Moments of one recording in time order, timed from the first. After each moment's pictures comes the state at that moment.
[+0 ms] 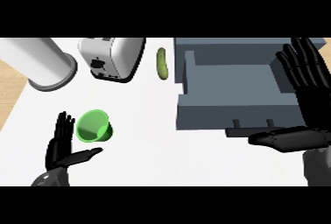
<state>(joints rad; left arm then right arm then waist) -0.34 0.22 0.37 -0.36 0.09 -0.13 -0.91 -0.27 -0.18 -0.12 -1.87 -0.11 0.18 0.12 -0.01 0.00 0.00</state>
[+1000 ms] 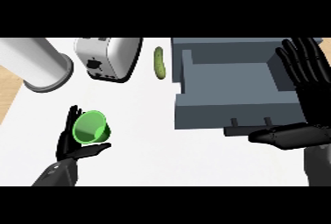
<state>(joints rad) -0.48 0.22 0.37 -0.15 0.07 -0.16 -1.01 -0.30 -0.18 -0.13 -1.87 -0.12 0.18 0.14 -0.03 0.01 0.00</state>
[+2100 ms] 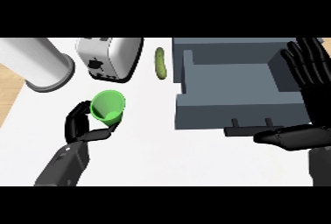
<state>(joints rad) -0.55 0.15 0.39 -0.30 0.07 -0.07 -1.12 -0.28 -0.20 -0.15 -1.87 -0.13 0.20 0.13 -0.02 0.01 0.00</state>
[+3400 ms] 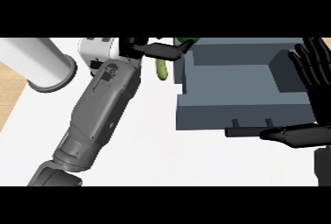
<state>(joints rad) -1.07 0.00 0.06 -0.75 0.13 0.15 -0.44 -0.26 -0.22 -0.18 -1.83 -0.12 0.21 0.10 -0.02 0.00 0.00</state>
